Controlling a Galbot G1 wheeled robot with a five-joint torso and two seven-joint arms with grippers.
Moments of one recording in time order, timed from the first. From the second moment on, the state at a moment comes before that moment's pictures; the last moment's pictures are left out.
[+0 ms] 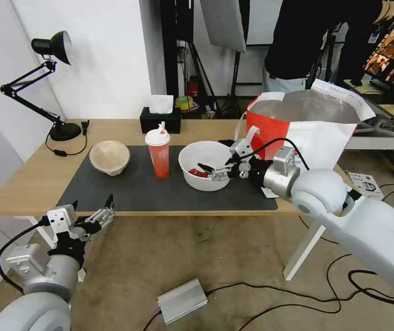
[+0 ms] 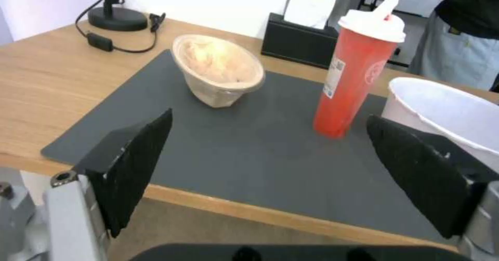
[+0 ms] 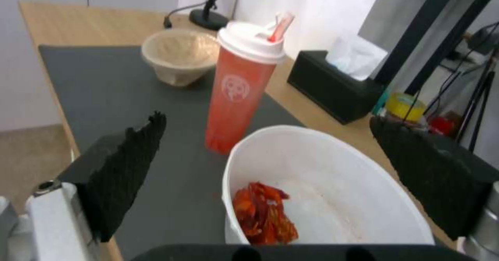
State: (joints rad) left arm 1.65 -1.21 -0.69 -2.46 -0.63 0.39 -0.34; right arm -0.42 0.69 -0.25 1.95 0.74 -0.35 -0.16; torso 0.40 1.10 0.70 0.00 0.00
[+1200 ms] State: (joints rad) left arm 1.61 -1.22 -0.63 -2.42 -0.60 0.38 -0.32; right arm -0.35 0.71 -0.32 1.80 0.61 -0.40 -0.39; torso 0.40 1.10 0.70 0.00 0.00
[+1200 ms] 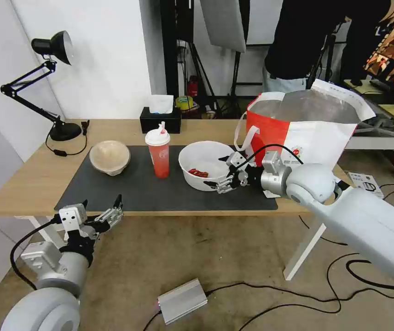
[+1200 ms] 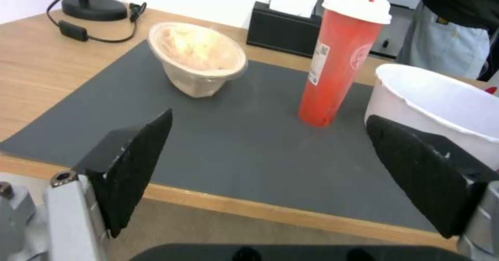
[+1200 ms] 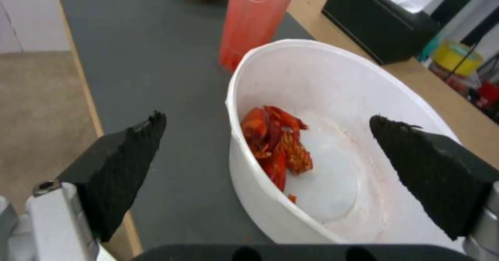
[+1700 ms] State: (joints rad) left arm 1.60 -1.23 -0.61 -2.41 -0.58 0.38 -0.32; right arm -0.31 0.74 -0.37 1.74 0.57 -0.37 -0.44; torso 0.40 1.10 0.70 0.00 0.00
